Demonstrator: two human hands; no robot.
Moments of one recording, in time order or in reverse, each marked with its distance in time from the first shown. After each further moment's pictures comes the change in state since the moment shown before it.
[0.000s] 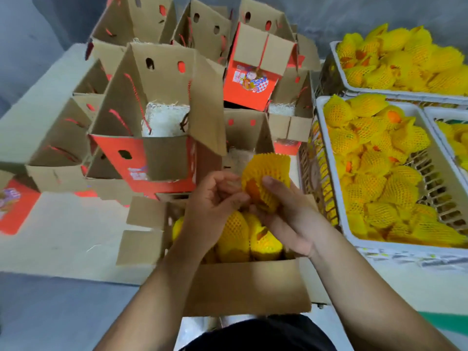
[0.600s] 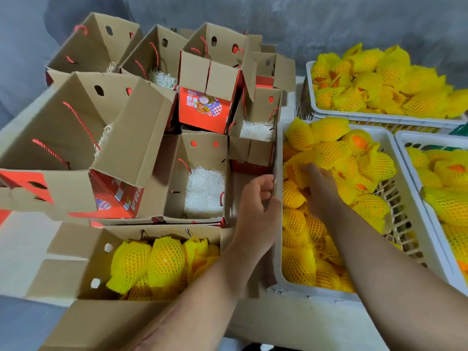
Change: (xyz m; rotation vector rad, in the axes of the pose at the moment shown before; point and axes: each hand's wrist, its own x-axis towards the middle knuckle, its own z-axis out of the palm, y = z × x) left_hand 0.063 -0.014 0.237 0.241 0.086 -0.179; right_hand 0.105 -0.158 -0.208 -0.518 0.588 -0.151
